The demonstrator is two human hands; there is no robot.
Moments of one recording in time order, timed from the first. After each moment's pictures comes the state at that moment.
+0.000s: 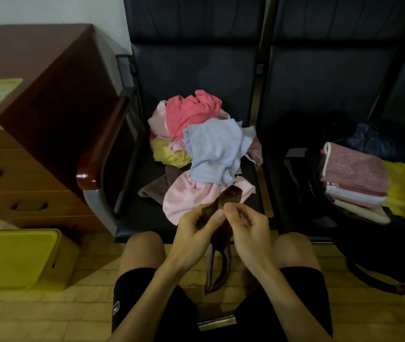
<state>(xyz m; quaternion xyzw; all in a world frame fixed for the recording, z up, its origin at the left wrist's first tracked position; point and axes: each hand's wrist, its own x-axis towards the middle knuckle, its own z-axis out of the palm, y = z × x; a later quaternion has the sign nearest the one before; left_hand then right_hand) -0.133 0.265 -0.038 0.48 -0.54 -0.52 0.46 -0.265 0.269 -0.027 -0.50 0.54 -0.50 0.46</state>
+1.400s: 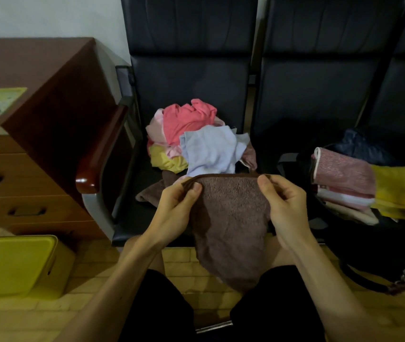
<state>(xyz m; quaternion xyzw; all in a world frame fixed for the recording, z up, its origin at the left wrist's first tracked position) -0.110 0.242 0.003 0.44 -0.60 -0.45 0.50 -0.320 0.250 0.018 -0.49 0.48 -0.59 0.42</state>
